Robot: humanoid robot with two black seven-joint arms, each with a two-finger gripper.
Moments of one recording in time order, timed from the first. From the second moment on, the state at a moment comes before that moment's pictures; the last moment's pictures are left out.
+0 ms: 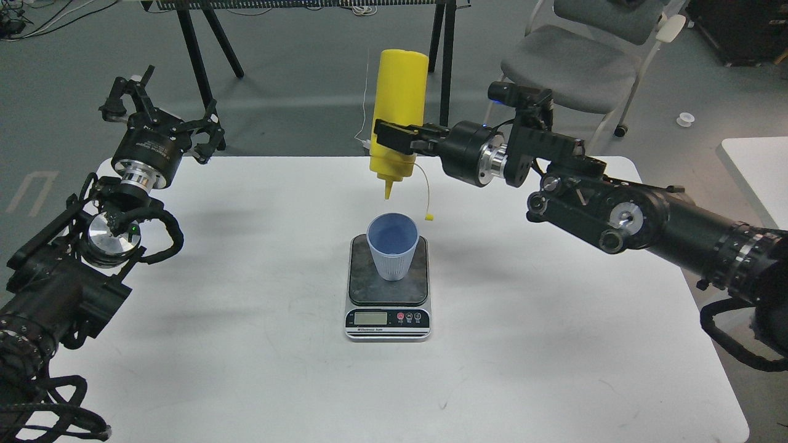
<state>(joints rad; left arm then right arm) -0.71 0.32 -0.95 -0.59 -0.16 -0.49 -0.25 1.12 -0.28 0.30 0.94 -1.08 0.15 0.32</state>
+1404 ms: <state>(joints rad) -0.68 0.35 -0.94 -0.59 -0.15 -0.49 -0.24 0.22 -0.38 0.84 1.02 0.38 0.49 0.33</state>
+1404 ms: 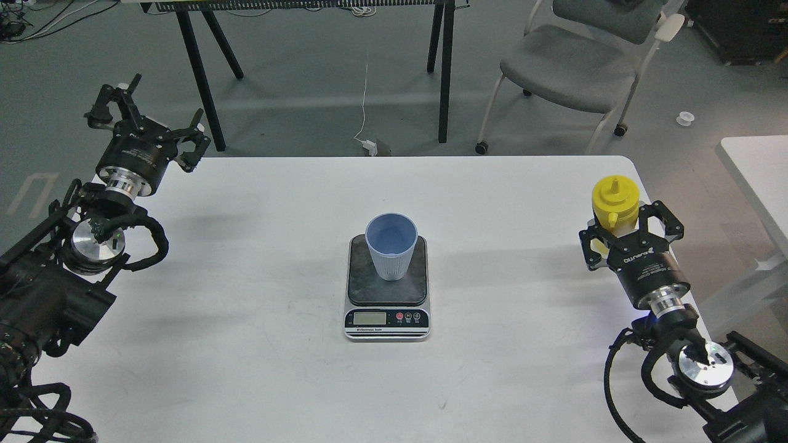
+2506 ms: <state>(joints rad) -0.67 0.35 -0.94 -0.60 -0.15 -0.49 -0.25 0.07 -0.35 0.88 1.04 0.38 0.49 0.33</state>
